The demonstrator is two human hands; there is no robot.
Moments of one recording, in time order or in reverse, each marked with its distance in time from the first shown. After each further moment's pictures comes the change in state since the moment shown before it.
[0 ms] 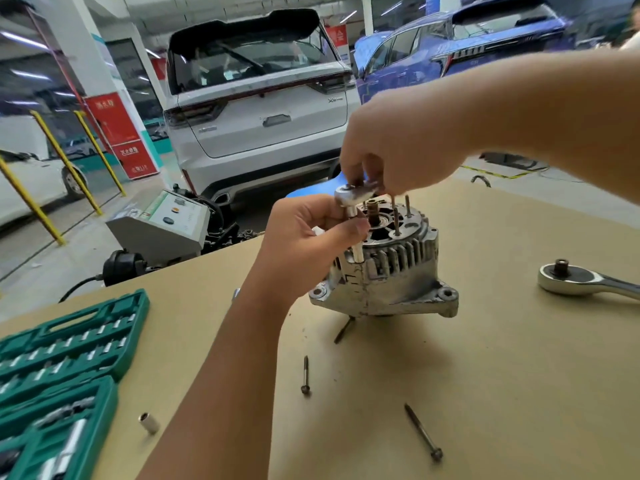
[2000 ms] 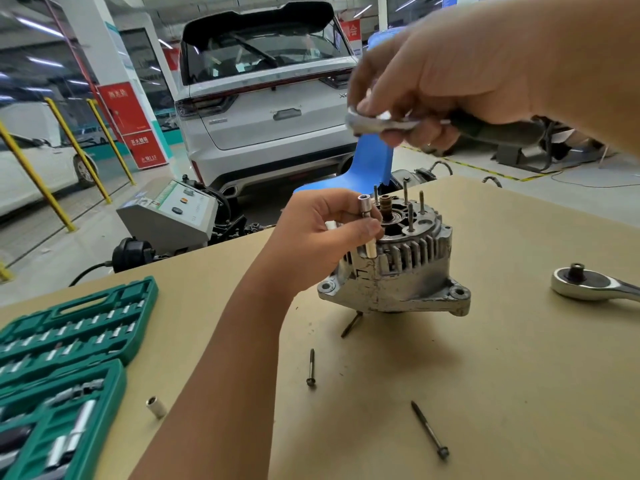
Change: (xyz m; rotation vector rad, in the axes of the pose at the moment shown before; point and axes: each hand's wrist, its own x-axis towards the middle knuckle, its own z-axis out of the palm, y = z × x) left_hand 0.000 0.003 -0.009 0.001 -0.166 -0.022; right_hand -0.010 0.016 -0.015 1.023 0.192 0.175
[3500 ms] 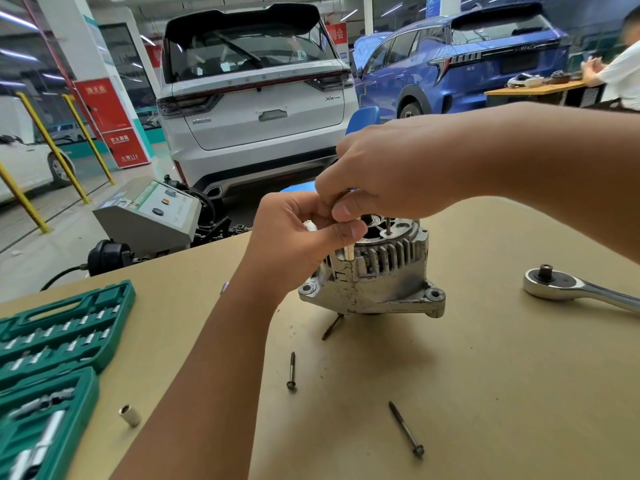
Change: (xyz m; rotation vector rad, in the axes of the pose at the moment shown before) left_hand -0.001 -0.006 0.007 0.041 0.159 0.066; right_hand -0.008 0.023 0.033 -0.874 -0.230 -0.397
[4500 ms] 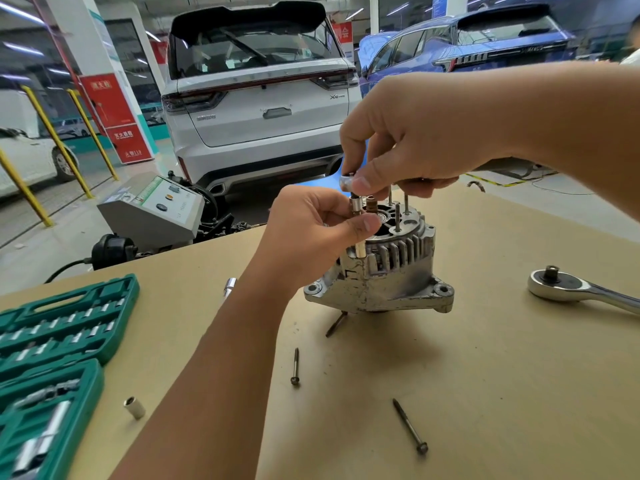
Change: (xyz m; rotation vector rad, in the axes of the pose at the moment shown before) left_hand 0.003 0.008 0.006 0.069 -0.003 -0.098; right_hand -0.012 0.014 -0.016 0.538 0.114 0.117
